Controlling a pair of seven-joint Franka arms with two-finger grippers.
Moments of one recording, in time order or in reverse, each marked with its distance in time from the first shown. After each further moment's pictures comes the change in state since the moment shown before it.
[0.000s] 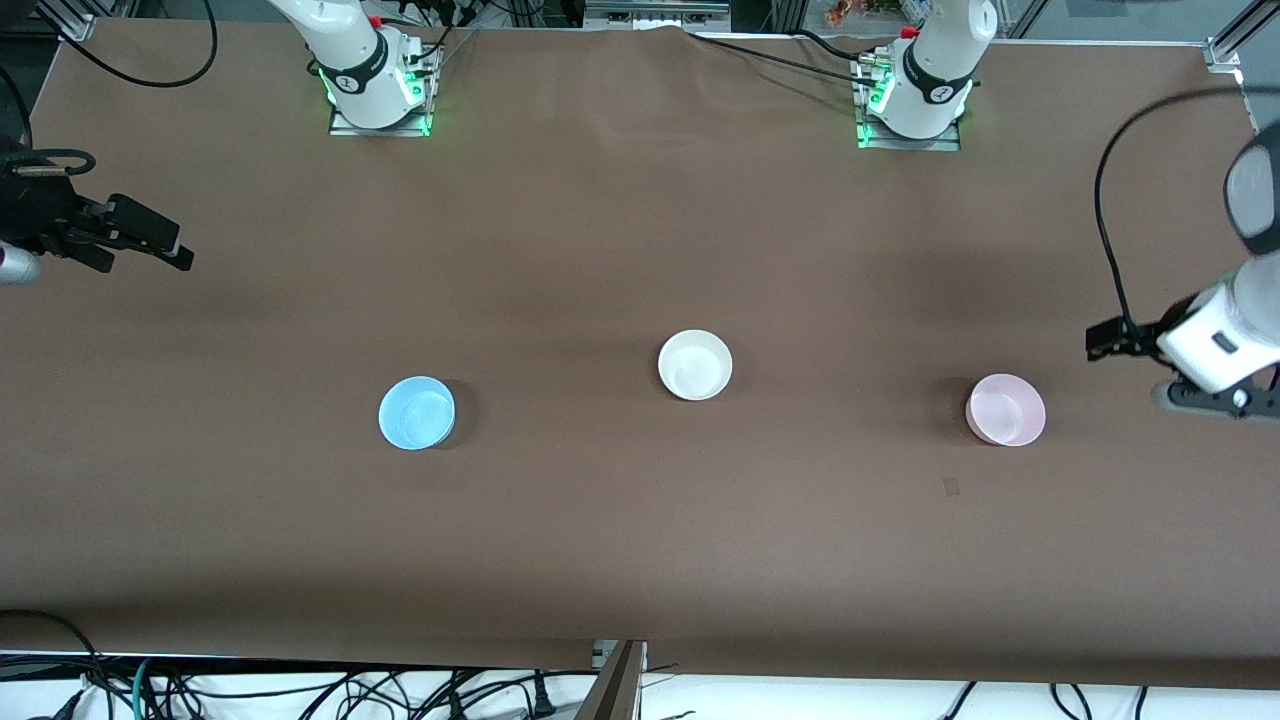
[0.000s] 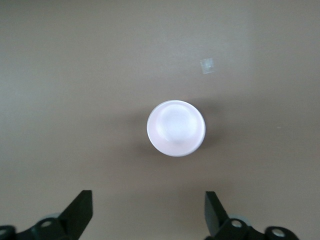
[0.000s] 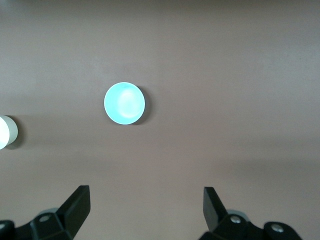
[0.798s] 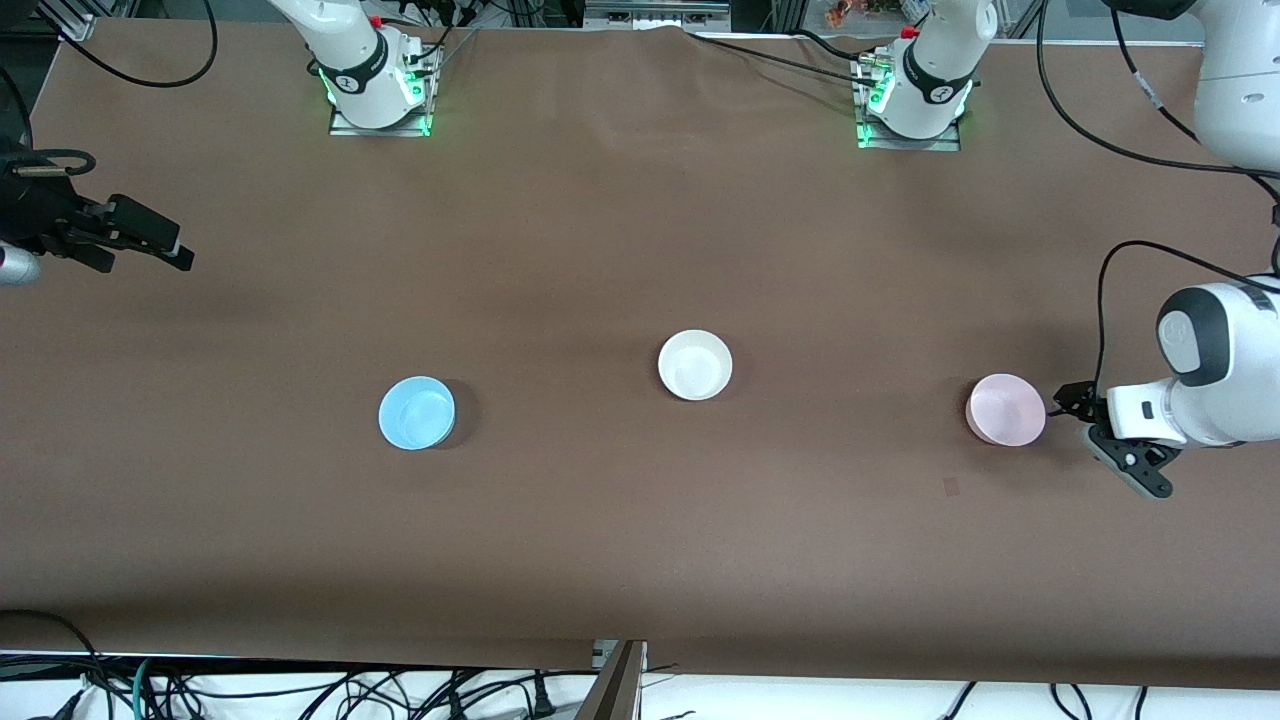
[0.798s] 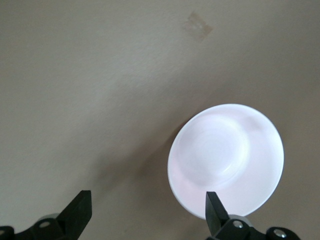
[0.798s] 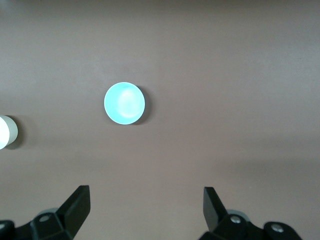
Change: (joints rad) left arm 0.135 0.326 -0.031 -0.010 -0.111 0.328 0.733; right arm 0.000 0.000 0.000 0.000 0.000 0.000 0.000
